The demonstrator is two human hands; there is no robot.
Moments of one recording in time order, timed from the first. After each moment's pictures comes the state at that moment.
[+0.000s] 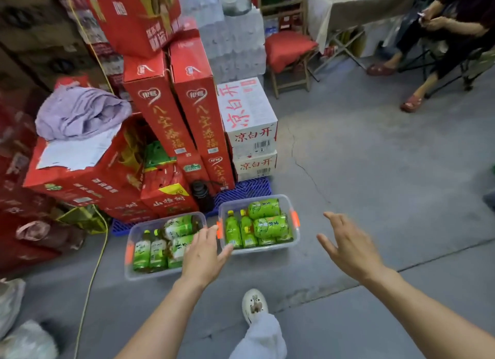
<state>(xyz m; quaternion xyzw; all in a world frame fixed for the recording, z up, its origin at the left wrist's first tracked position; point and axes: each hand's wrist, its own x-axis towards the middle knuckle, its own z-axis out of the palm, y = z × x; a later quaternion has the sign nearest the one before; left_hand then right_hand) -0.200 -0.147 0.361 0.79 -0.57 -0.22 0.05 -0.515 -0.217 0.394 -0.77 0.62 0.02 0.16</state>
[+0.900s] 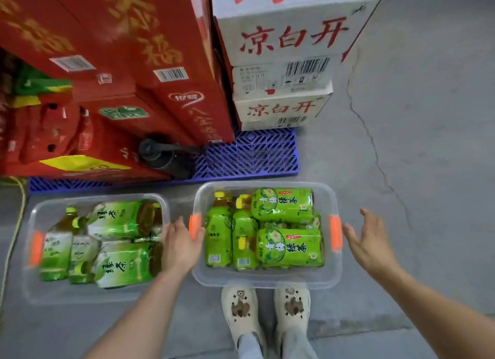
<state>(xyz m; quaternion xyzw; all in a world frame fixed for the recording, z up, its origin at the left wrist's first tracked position) -0.115 -0.379 -0.056 0.88 -0.28 -0.38 -0.01 -0.475 -0.502 -0.037 -0.60 0.72 0.09 0.35</state>
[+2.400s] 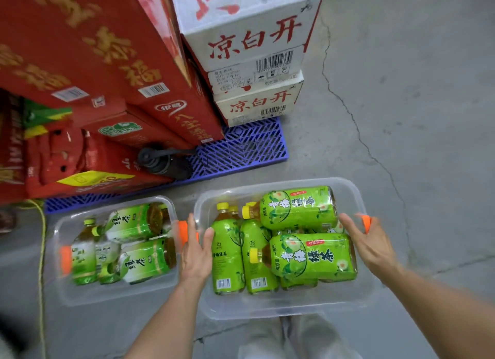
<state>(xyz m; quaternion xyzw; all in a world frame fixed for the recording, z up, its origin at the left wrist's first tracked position) -0.158 -0.351 0.006 0.86 -0.26 -0.43 0.07 -0.505 -0.443 0.000 -0.41 0.80 0.03 0.44</state>
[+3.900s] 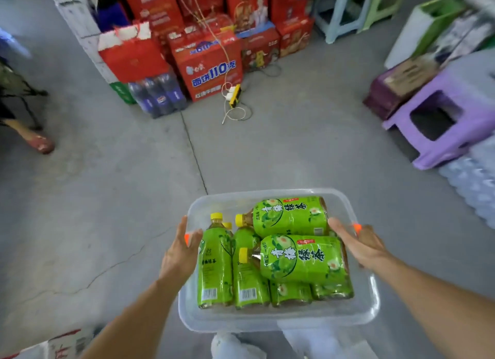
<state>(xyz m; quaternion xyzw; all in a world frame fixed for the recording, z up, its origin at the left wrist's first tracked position) -0.612 -0.179 0.376 0.30 -0.86 -0.35 -0.21 -0.665 0.192 0.367 0.25 0.85 -0.33 0.33</state>
